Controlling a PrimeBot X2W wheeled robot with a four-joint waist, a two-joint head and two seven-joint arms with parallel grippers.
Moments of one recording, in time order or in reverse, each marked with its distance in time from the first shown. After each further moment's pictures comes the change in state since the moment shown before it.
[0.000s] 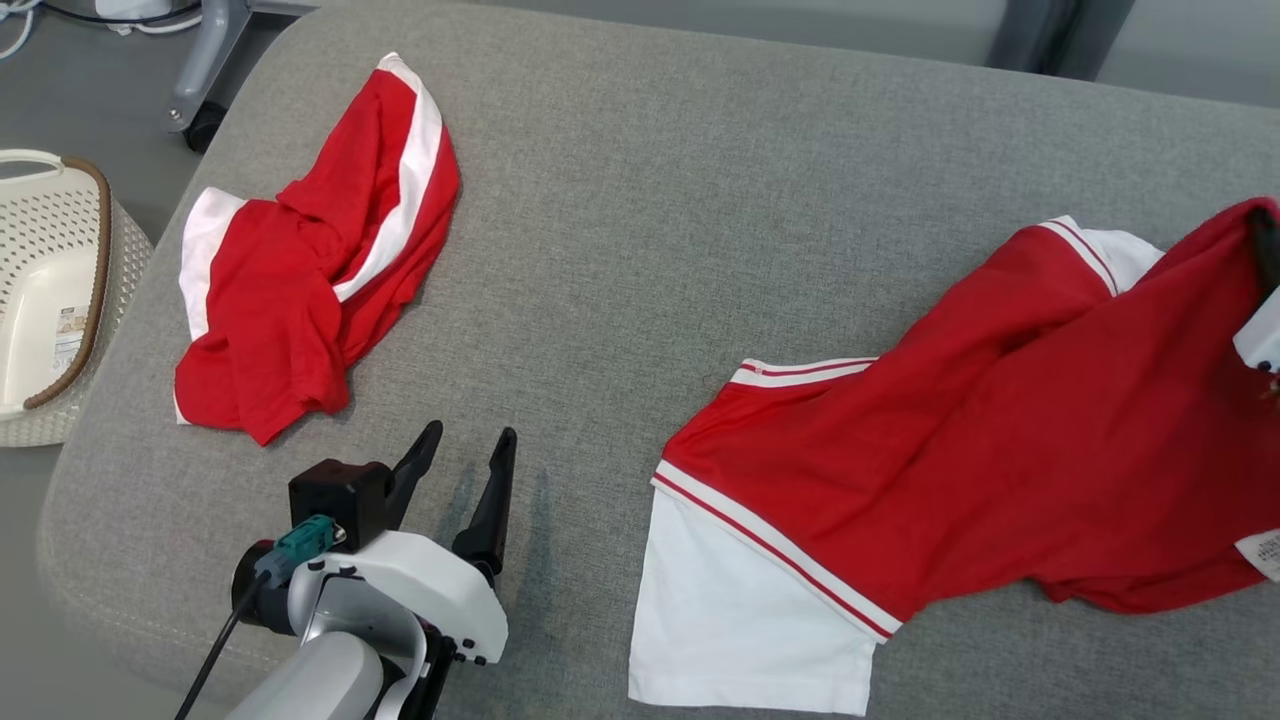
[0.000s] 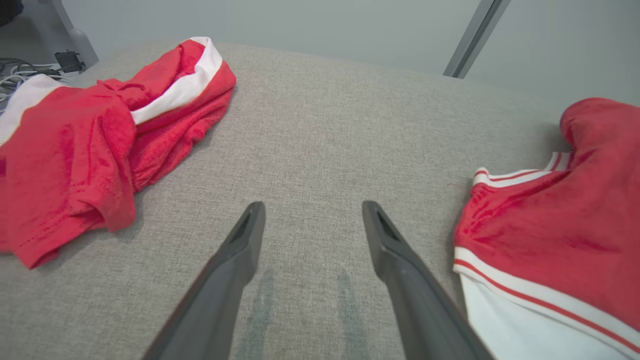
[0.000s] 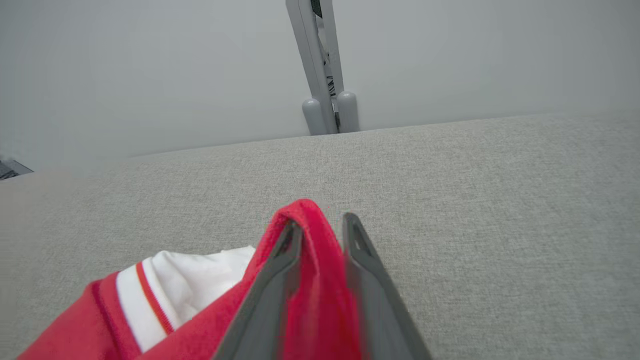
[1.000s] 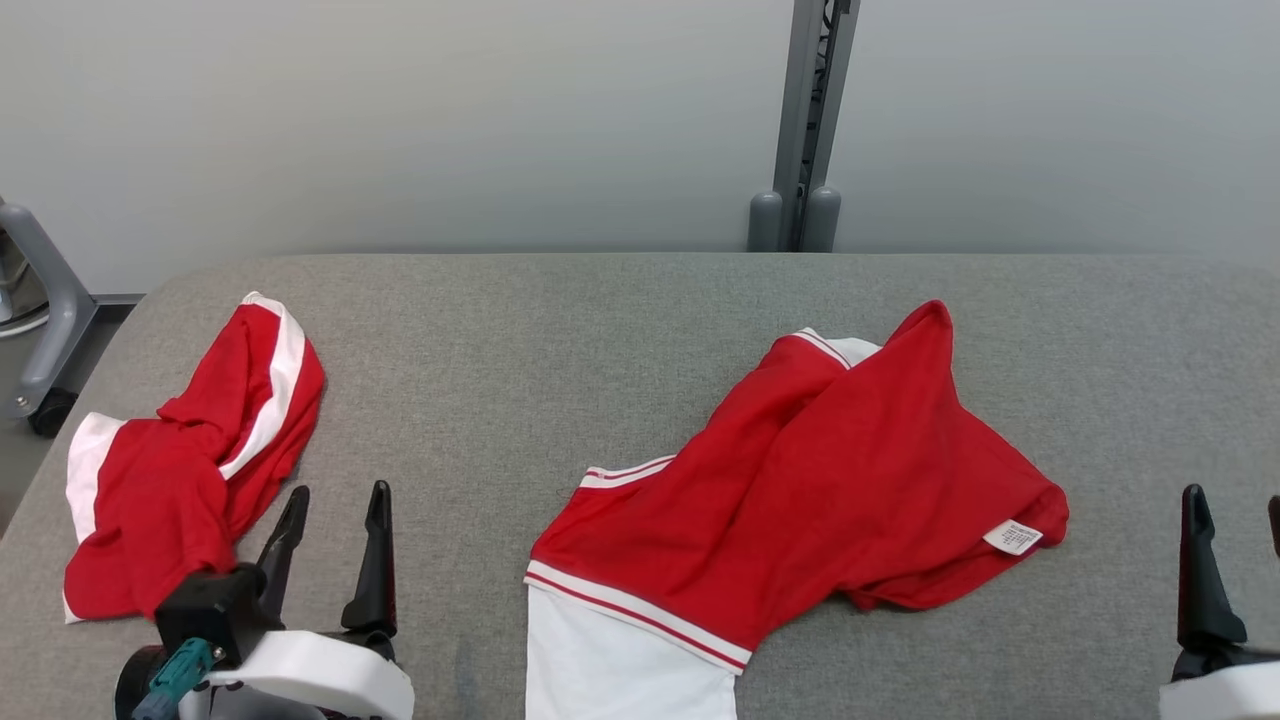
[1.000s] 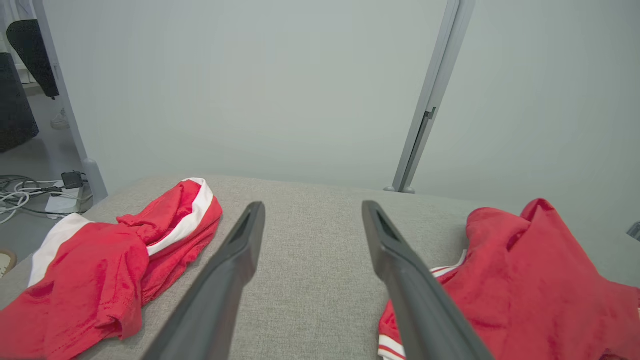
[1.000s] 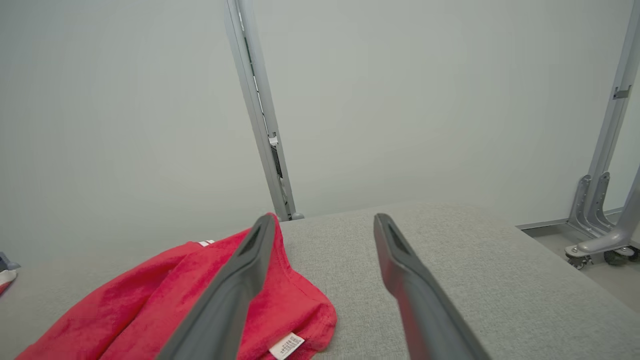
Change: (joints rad) left arm 0.227 0.059 0.170 -0.082 0.048 0.059 -0.150; right arm 0.822 0.238 -0.158 -0.730 -0.141 0.000 -0.361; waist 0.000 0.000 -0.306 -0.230
